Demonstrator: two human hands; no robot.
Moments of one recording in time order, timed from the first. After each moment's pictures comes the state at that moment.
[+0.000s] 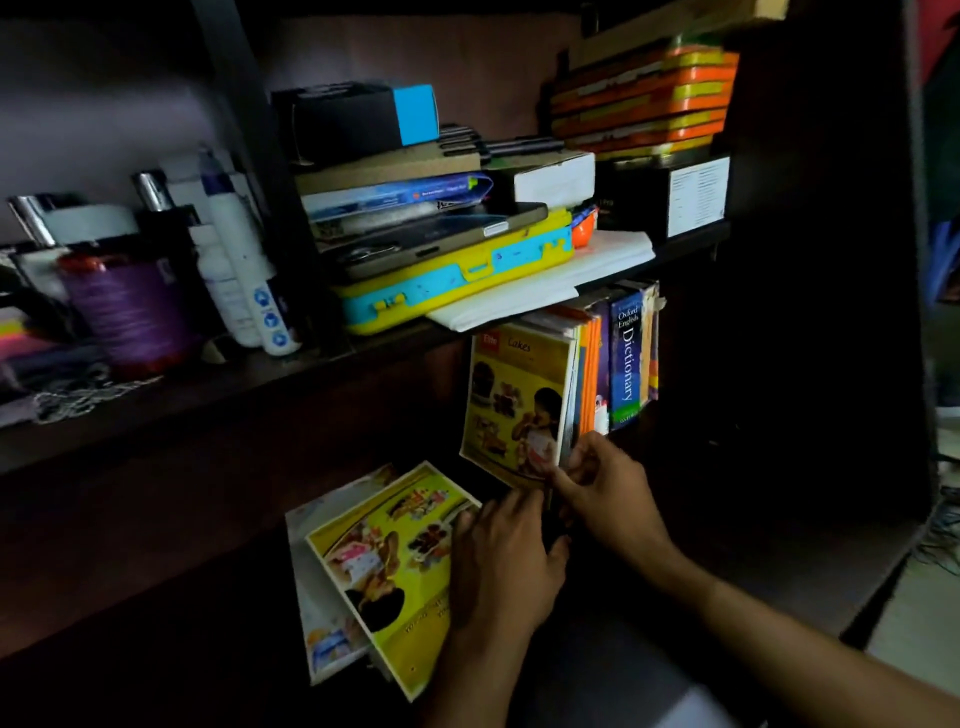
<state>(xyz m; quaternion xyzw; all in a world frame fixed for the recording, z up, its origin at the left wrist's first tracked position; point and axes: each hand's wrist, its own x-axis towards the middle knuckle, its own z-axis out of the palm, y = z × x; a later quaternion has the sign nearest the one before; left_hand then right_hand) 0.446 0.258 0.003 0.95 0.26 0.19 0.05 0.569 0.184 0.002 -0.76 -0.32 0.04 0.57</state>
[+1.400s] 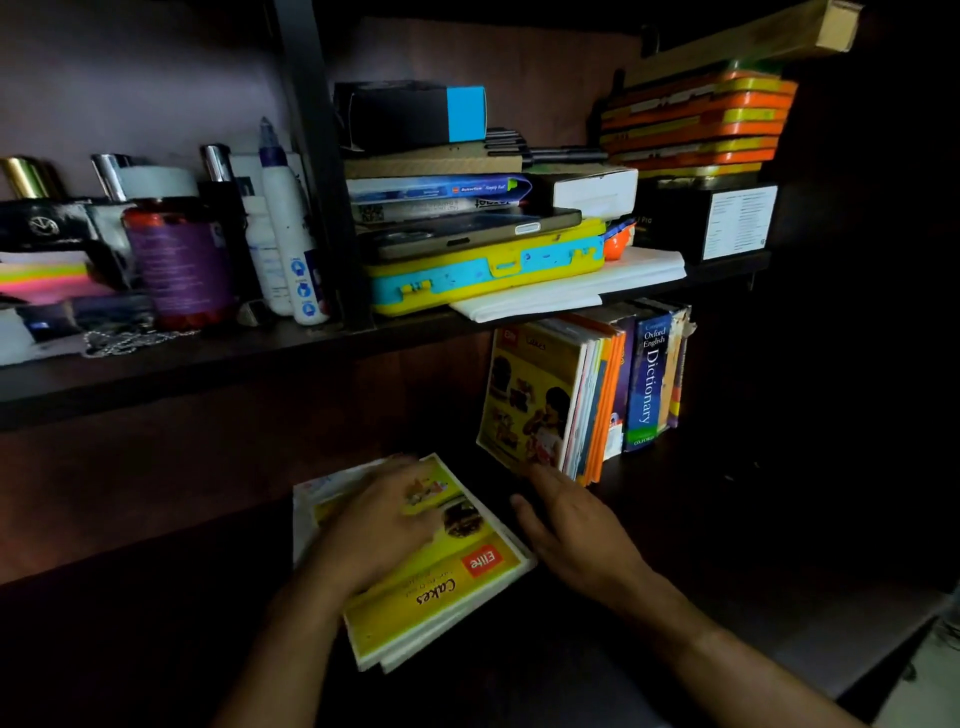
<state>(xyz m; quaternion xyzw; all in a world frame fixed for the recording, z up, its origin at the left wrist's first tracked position) 0.373 0.338 0.046 0.89 0.34 0.12 0.27 0.560 0.195 -0.004 -0.75 -0.56 -0.03 0.34</state>
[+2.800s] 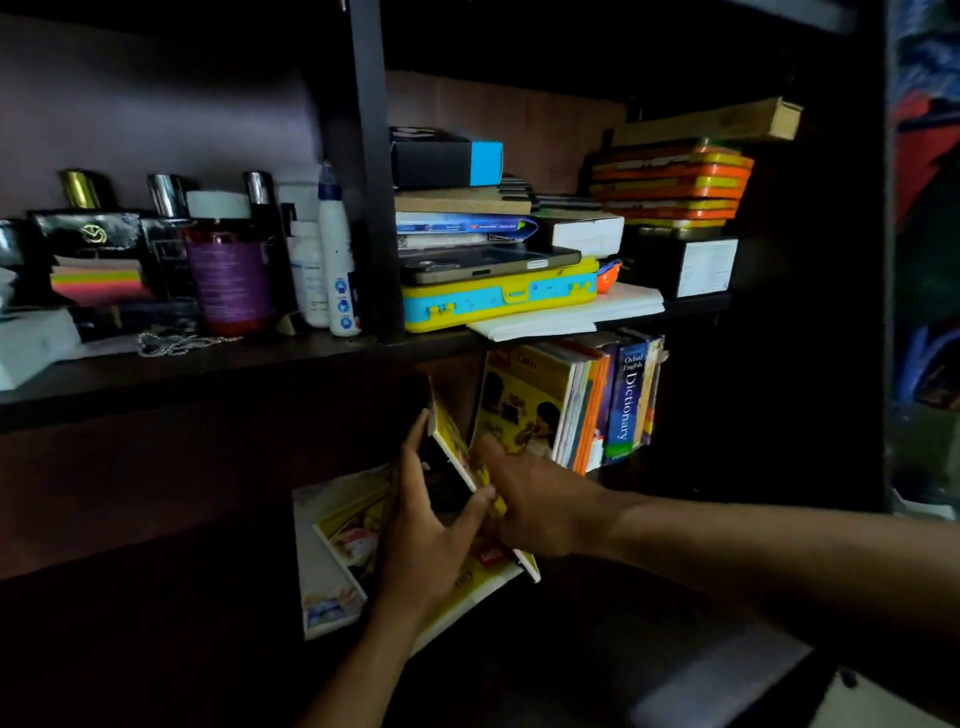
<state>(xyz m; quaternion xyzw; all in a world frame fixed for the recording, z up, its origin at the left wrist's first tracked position) 0.389 0.282 0.029 0.75 0.18 0.49 0.41 0.518 0.192 0.091 -0.74 -0.66 0.04 0.15</state>
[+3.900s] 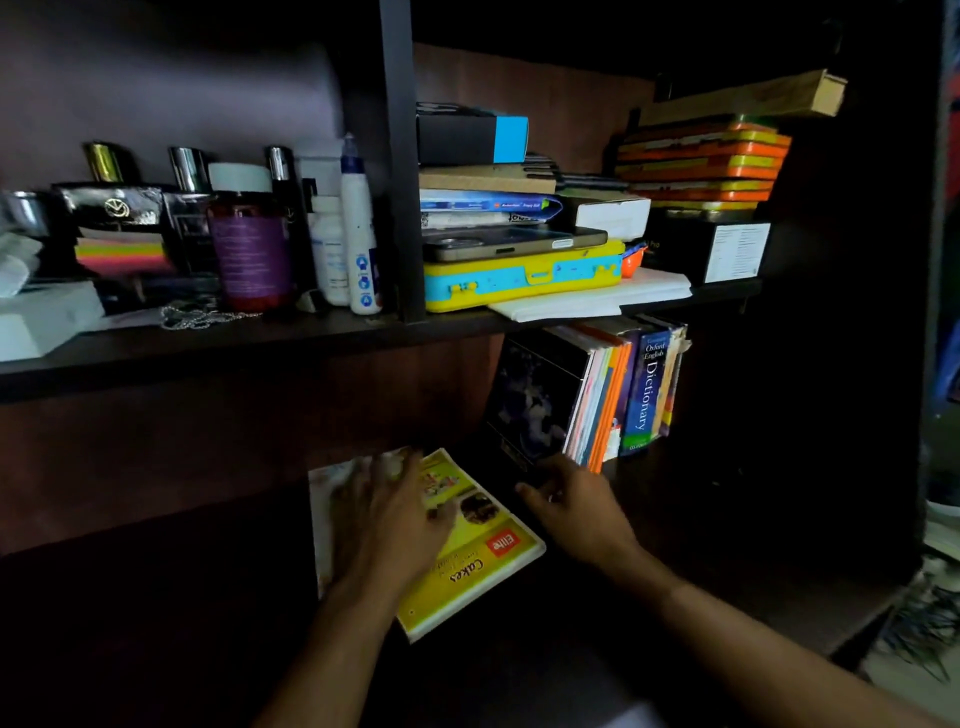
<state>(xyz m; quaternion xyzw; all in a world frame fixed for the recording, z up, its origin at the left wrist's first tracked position) 0.371 0.326 0.019 0.88 0.43 0.17 0.05 0.551 0.202 0.009 -0.82 -0.42 0.01 0.39</state>
